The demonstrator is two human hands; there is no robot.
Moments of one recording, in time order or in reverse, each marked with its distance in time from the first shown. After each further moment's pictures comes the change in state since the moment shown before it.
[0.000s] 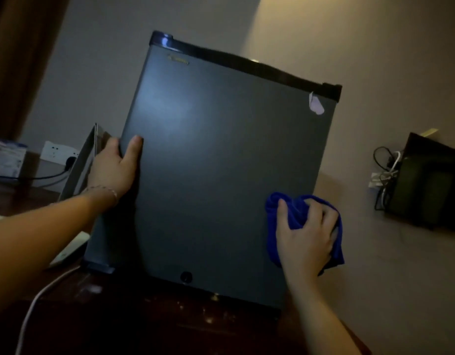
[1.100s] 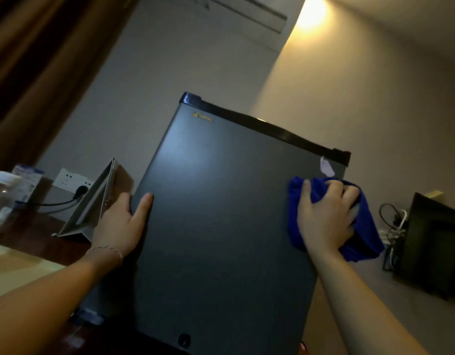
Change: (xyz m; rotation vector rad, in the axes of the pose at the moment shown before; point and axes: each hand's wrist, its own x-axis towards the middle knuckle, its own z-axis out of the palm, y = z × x) left_hand -0.010 -0.024 0.000 0.084 0.044 -0.012; right_hand 0.126 -0.080 0.015 -0.103 0.094 -0.150
